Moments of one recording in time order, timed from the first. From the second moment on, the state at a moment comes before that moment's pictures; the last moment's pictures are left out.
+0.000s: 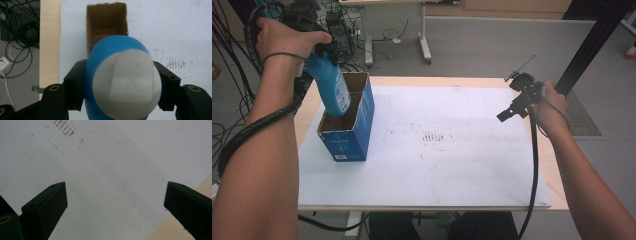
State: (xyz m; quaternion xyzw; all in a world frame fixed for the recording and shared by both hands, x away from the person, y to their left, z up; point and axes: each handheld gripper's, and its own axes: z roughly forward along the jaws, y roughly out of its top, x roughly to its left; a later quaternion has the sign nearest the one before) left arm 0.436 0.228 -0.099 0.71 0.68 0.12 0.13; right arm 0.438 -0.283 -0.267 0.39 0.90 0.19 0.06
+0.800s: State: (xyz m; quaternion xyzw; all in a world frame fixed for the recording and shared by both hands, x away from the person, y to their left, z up) left arm 0.439 0.231 -0.160 0.71 0.69 0.09 0.11; right arm 0.437 -0.283 -0.267 0.38 0.90 0.19 0.06
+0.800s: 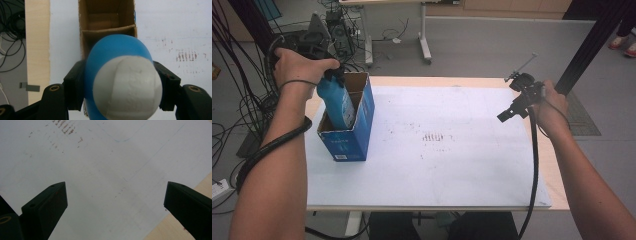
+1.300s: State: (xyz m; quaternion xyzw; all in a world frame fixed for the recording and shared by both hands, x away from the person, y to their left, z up) left arm 0.441 0.235 -0.197 0.71 0.69 0.08 0.11; right arm 0.439 -0.284 -0.270 0.39 0.90 0.19 0.06
